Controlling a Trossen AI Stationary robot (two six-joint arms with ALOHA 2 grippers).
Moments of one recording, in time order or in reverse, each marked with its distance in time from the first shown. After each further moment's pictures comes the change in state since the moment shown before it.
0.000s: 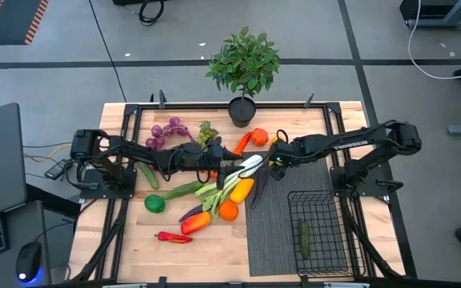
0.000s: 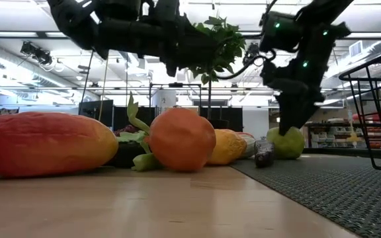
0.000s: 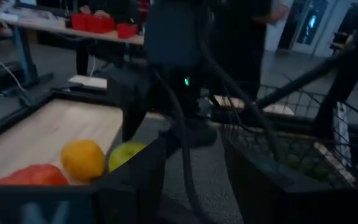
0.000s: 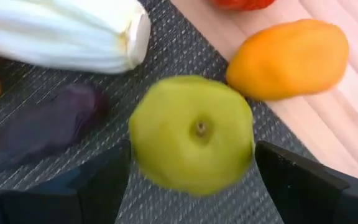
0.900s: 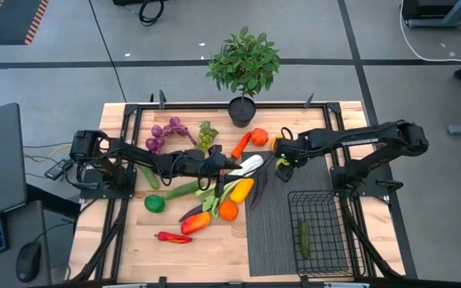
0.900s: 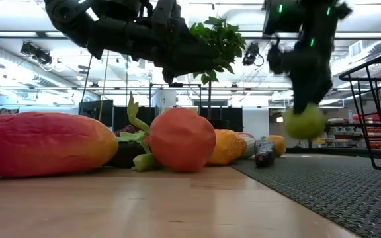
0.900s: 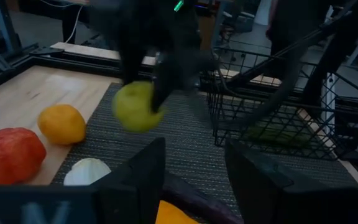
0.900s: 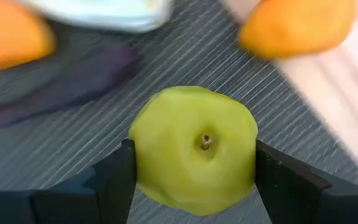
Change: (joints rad) left arm -0.059 0.001 0.000 -0.125 -0.002 -0.028; right arm 0.032 -0.093 0.147 -0.303 -0.169 0.044
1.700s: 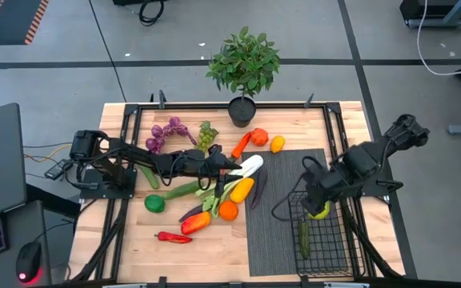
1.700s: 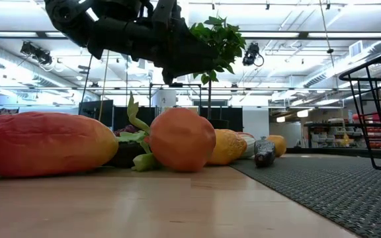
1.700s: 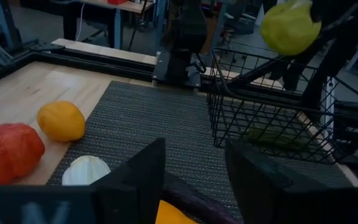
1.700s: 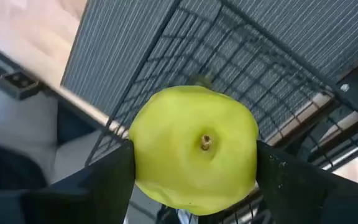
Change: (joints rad) left arm -0.001 0.000 0.000 0.001 0.001 -0.036; right arm 0.623 -0.017 0.463 -0.494 -0.203 0.892
